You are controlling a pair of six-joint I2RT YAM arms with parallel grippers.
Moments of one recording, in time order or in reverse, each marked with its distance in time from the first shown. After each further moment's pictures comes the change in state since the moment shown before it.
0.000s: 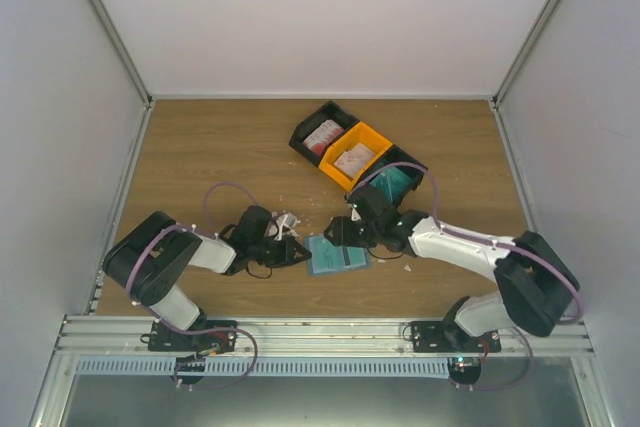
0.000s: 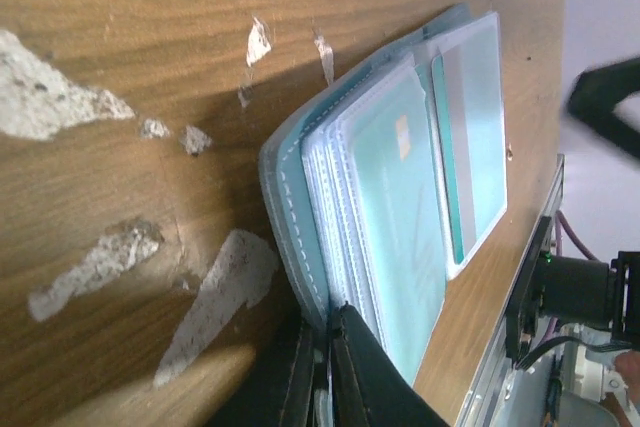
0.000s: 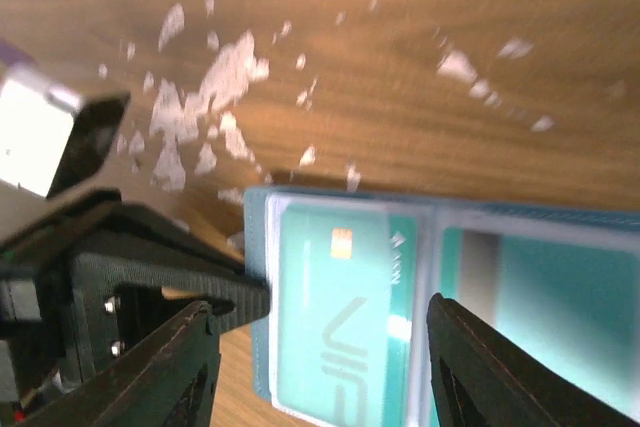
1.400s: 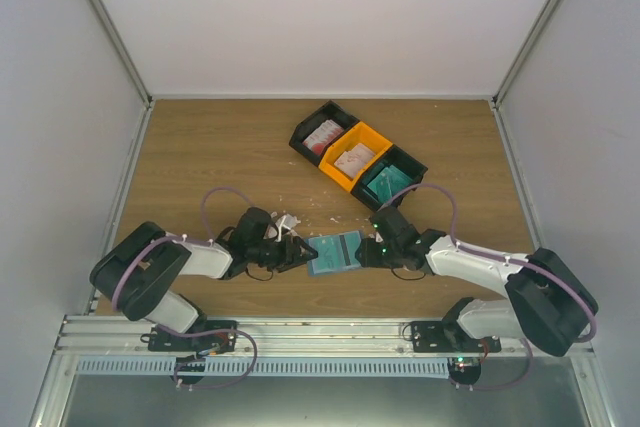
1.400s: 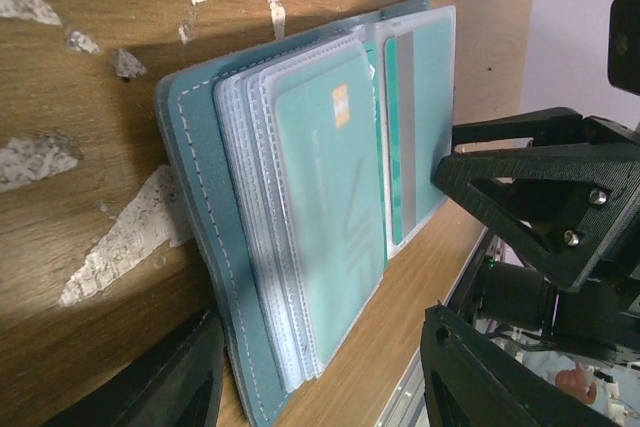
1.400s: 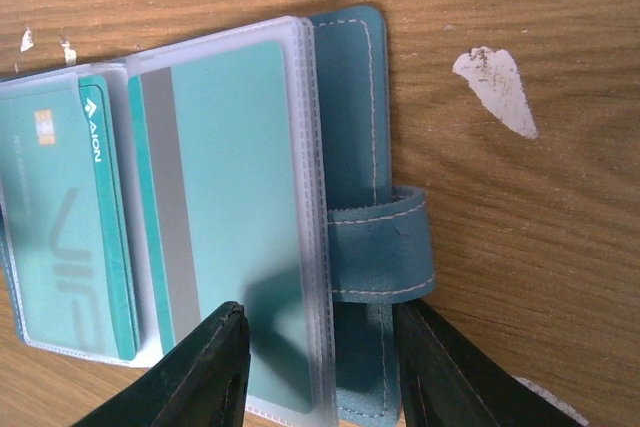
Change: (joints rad) left arm -0.036 -0.103 -0.023 -0.041 -0.010 -0.169; right arm -0.068 -0.159 -0.227 -0.077 0.105 -0.061
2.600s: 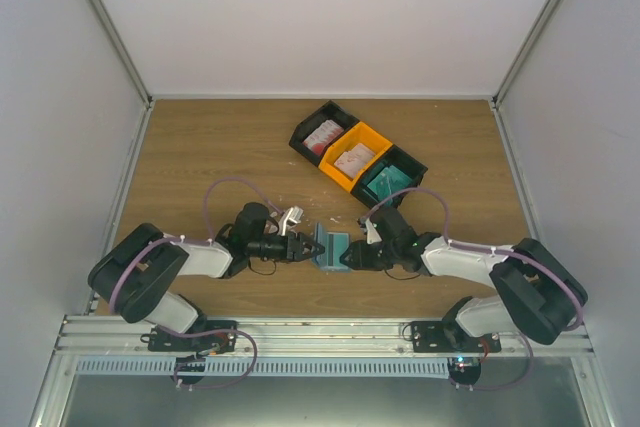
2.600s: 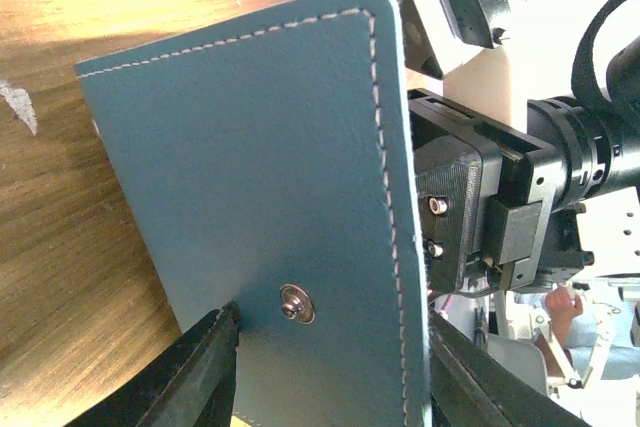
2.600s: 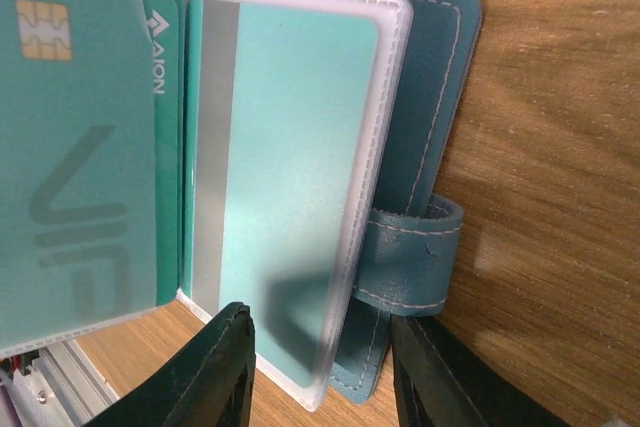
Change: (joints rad) left arm -0.001 -0.014 0.012 0.163 0.129 0.100; right arm -0.016 0.078 -0.048 0.233 -0.268 -0.014
